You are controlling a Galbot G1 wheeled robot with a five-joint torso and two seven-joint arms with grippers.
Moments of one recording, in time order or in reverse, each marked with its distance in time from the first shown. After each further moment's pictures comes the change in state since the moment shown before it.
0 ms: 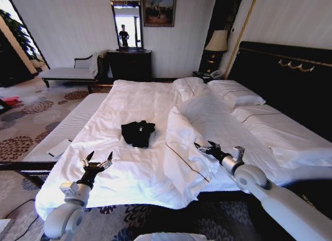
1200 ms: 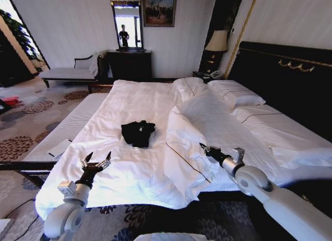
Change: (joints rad) left arm -0.004 -0.004 -0.009 -0.001 -0.056 0.015 -0.024; right arm -0.033 -0.016 0.018 0.013 -0.027 0.011 0.002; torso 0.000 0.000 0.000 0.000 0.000
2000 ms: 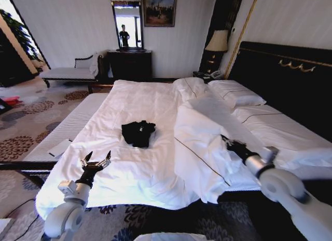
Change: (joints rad) left arm -0.009 0.001 0.001 0.001 0.000 0.001 -0.005; right arm -0.471 0.181 0.621 0.168 -0.035 -0.006 -0.019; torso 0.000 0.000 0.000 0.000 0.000
